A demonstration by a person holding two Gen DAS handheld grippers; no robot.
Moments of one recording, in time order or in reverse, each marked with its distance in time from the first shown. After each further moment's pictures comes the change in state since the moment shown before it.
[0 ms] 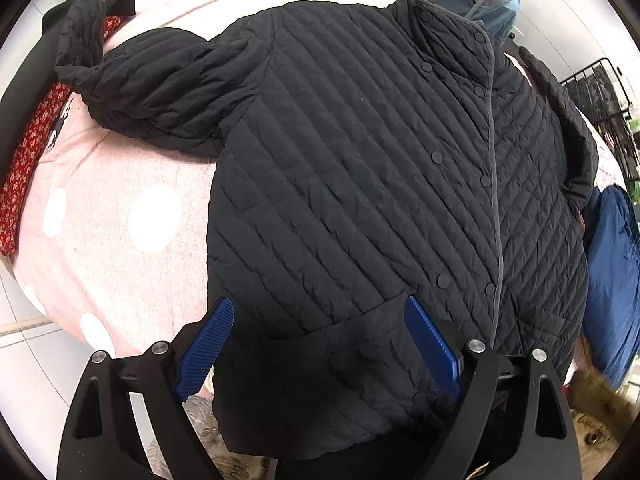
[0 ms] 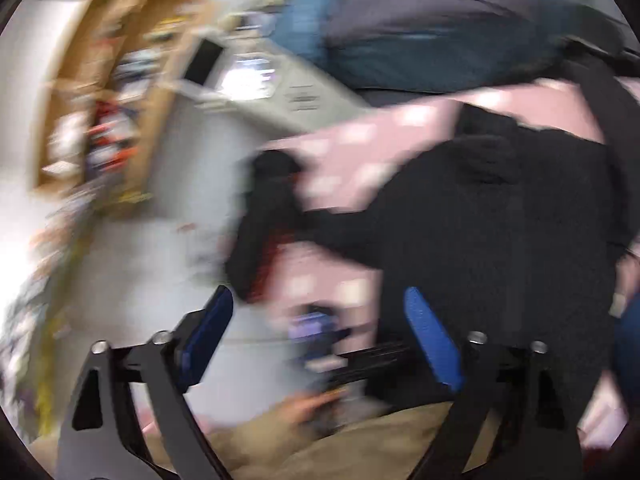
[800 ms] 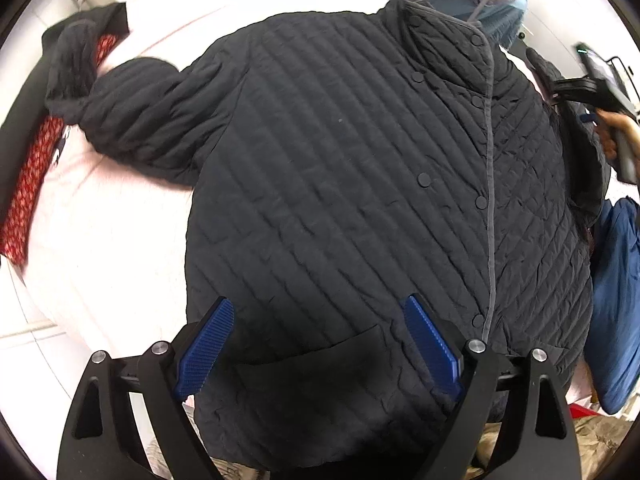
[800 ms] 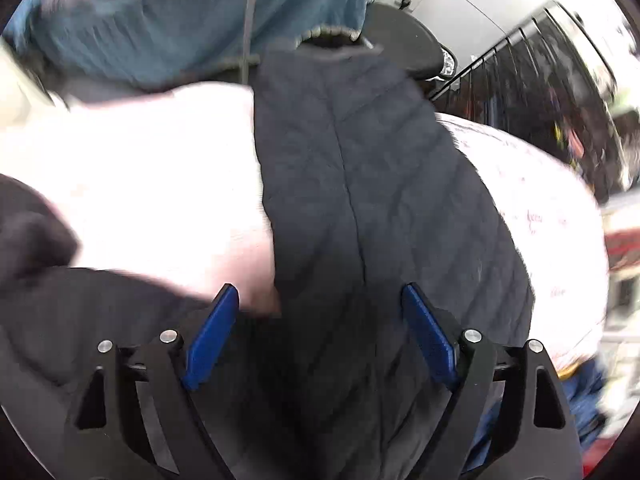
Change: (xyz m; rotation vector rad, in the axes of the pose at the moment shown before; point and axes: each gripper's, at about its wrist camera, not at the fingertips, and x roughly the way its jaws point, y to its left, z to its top) left arm 0.003 -0.043 0.023 0.007 -0.013 0.076; right arm 0.155 -0.331 0.228 -0.033 0.078 -1.055
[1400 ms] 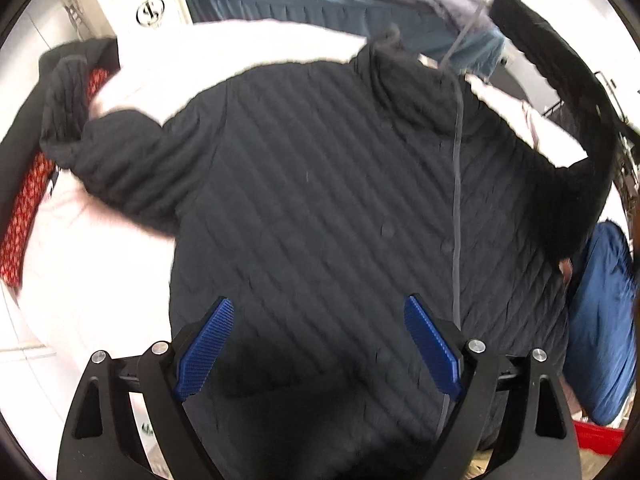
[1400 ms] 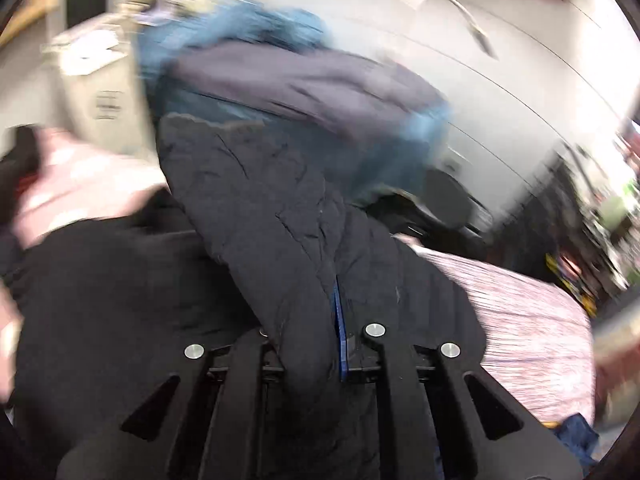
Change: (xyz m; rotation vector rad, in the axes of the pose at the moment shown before) left arm -0.026 -0.016 0.024 -0.006 -0.150 -0.051; right arm -0.197 0.011 -0.137 -0.209 -0.633 0.297
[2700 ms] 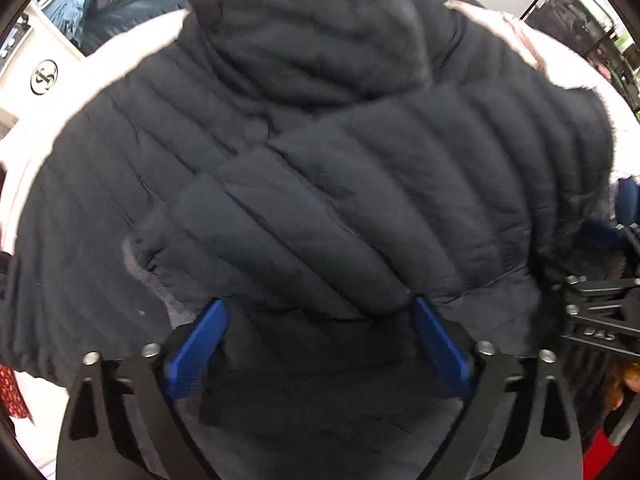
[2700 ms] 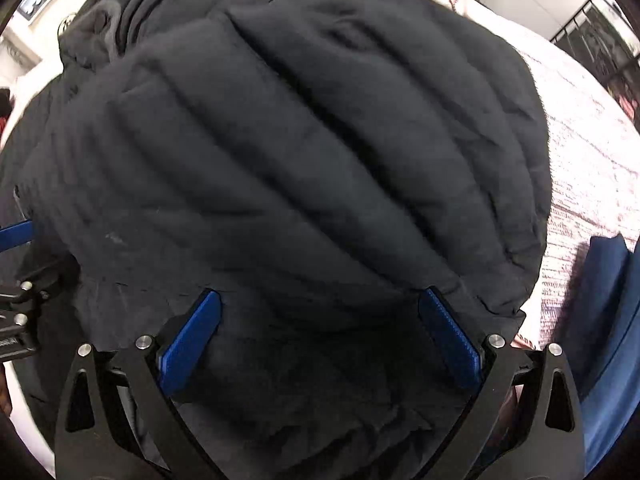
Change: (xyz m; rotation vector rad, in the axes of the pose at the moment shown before) left arm 0.166 -0.109 0.070 0.312 0.135 0.003; right arm 0.107 0.037 -0.142 0.195 0.549 0.005
